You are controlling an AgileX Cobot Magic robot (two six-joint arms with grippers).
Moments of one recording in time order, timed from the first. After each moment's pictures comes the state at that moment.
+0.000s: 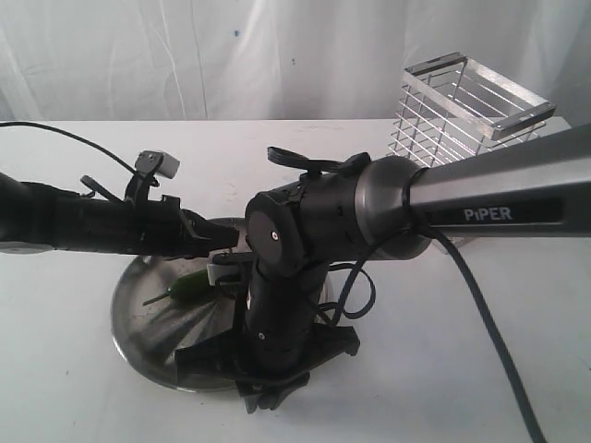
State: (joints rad) left arm -0.09 2.06 -1.03 -1.79 0.88 1.99; right arm 0.87 1.96 -1.24 0.24 0.83 0.42
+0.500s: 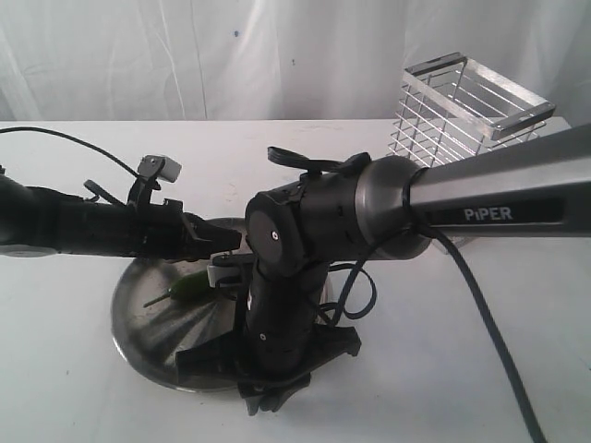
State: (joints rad) left arm -0.09 2.09 -1.04 -1.79 0.89 1.99; right arm 0.87 1.96 -1.24 0.24 0.84 0.41
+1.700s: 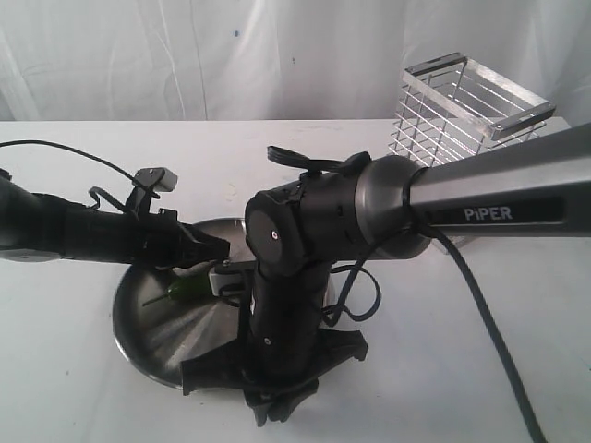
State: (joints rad) left arm -0.08 2.15 -1.06 -1.79 0.78 1.91; right arm 0.87 1.96 -1.24 0.24 0.92 0.40
